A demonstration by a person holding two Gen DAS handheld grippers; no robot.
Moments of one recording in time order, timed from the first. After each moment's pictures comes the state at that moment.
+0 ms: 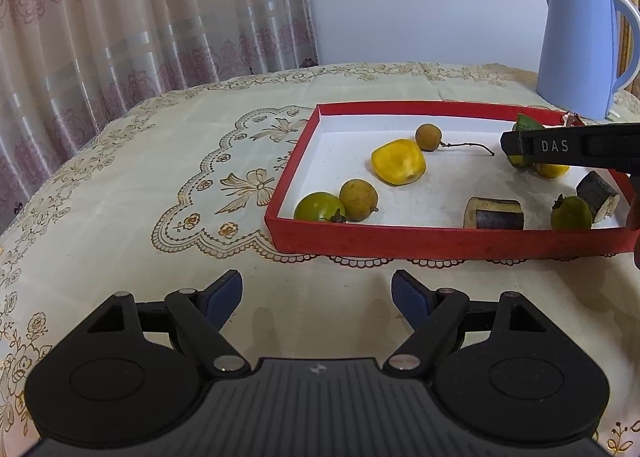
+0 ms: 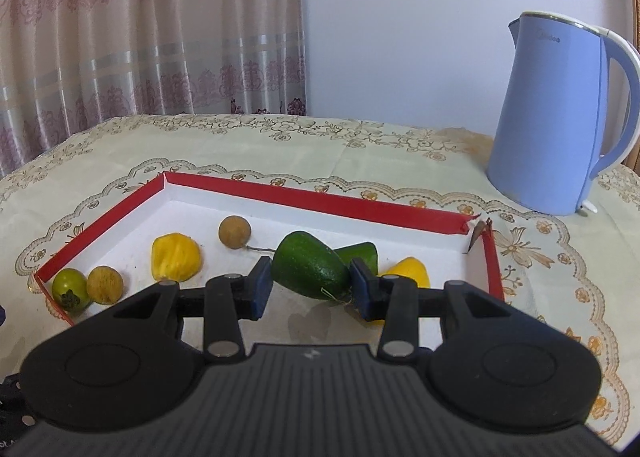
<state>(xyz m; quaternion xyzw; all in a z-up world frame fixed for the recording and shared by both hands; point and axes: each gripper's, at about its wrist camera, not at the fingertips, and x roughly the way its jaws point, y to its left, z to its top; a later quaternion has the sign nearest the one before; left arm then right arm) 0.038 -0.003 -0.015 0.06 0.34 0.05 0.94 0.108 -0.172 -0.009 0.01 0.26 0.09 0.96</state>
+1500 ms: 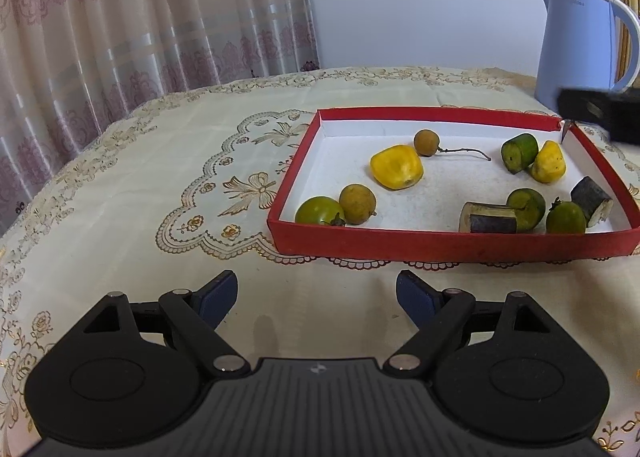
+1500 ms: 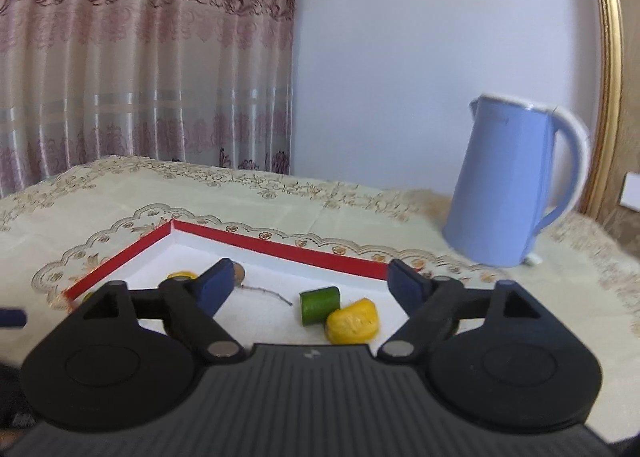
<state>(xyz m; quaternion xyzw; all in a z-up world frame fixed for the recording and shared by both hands) 0.033 -0.003 -0.010 0.05 0.34 0.05 0.94 0.027 -0.182 0.036 -0.02 0.17 0.06 0.98</state>
